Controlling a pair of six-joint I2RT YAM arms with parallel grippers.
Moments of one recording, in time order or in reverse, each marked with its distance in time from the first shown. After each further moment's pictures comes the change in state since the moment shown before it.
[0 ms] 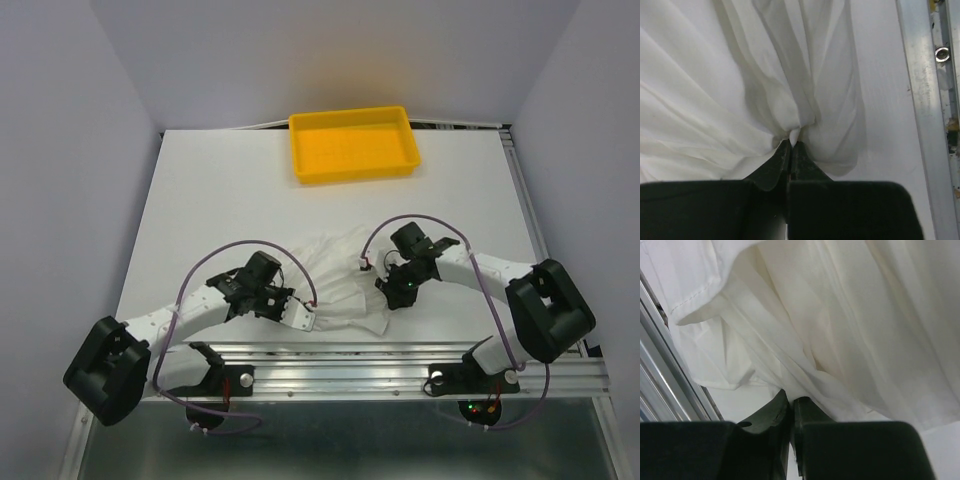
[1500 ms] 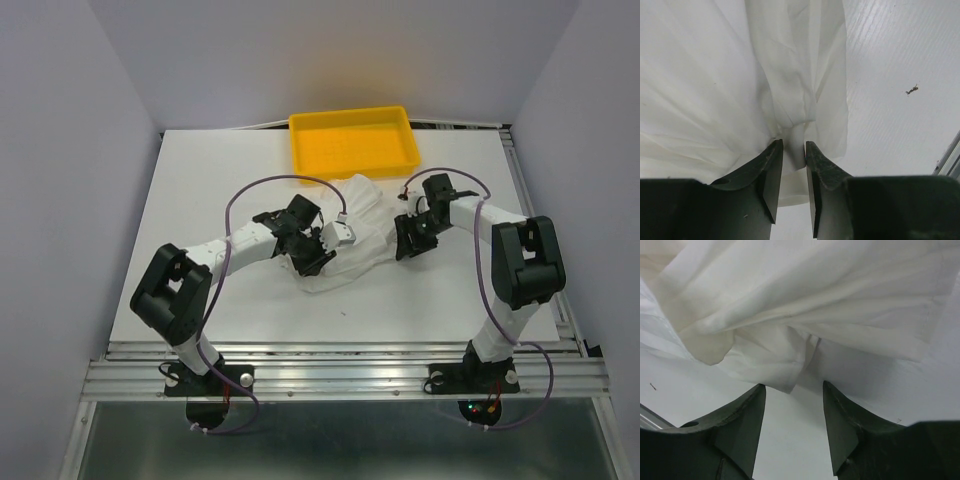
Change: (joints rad) left arm -0.002 0.541 0.591 -0.065 -0.032 -0.743; right arm -0.359 0.336 0.394 -0.042 -0.008 0.471
